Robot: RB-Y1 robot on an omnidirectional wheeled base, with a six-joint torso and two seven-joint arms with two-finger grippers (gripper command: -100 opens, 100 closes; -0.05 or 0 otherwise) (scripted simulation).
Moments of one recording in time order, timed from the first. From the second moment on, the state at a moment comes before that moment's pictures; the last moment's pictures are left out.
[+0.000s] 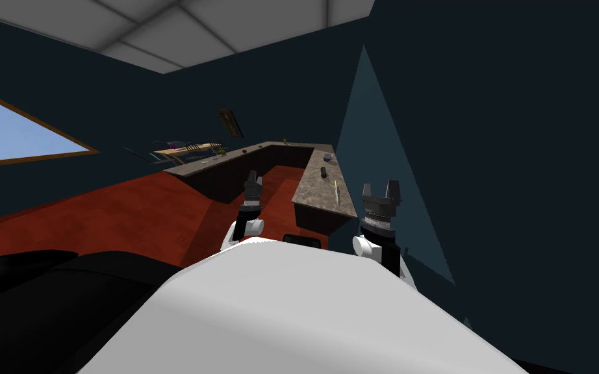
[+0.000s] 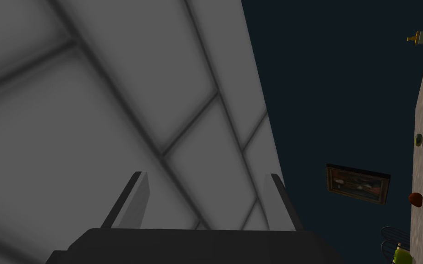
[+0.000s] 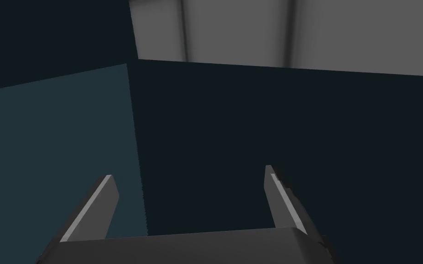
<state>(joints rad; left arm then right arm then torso) 0.46 0.04 0.04 -2.24 -0.04 -0.40 -0.06 0.47 -0.18 -0.02 -2.22 -0.11 -0.58 -0.02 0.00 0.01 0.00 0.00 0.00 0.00</state>
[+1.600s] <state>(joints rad) 0.46 0.04 0.04 -2.24 -0.04 -0.40 -0.06 0.47 -0.62 0.14 -1.91 -0.10 -0.48 -0.06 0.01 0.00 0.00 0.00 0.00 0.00</state>
